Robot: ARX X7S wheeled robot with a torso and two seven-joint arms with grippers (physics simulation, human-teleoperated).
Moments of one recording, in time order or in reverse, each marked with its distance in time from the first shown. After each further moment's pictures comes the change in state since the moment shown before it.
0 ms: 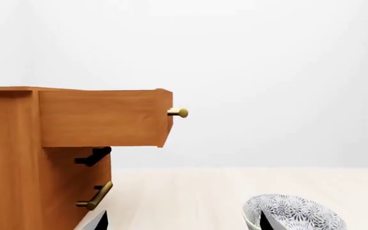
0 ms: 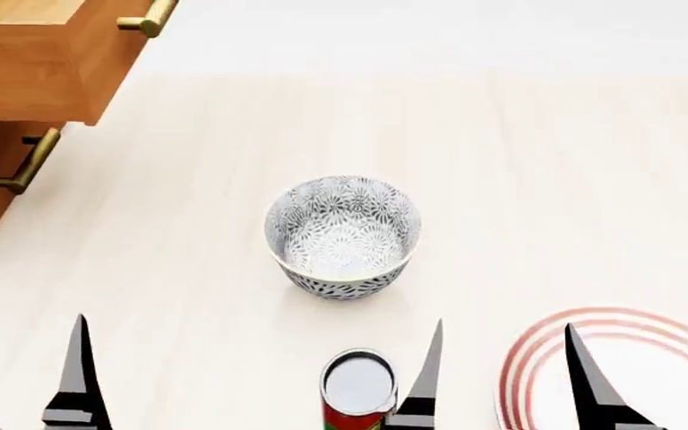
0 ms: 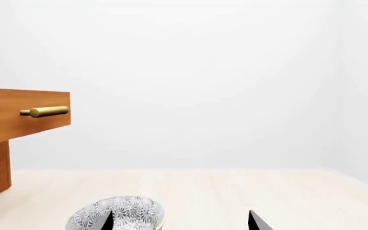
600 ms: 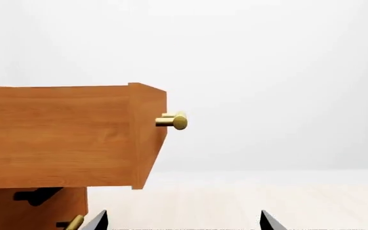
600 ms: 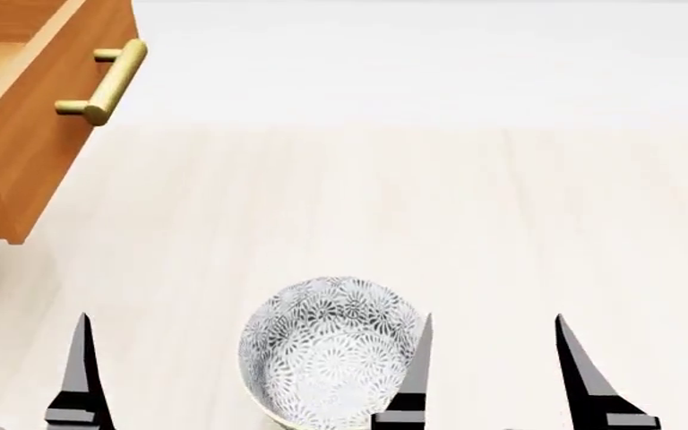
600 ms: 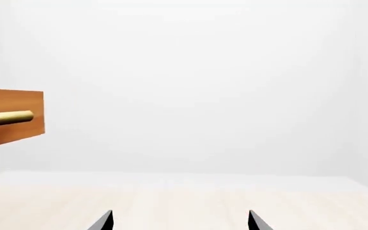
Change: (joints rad) left arm -0.008 -0.029 0.022 -0.001 -0.018 0.001 -0.025; right arm 0.019 0.031 -0.031 -0.019 0.017 0.026 0.020
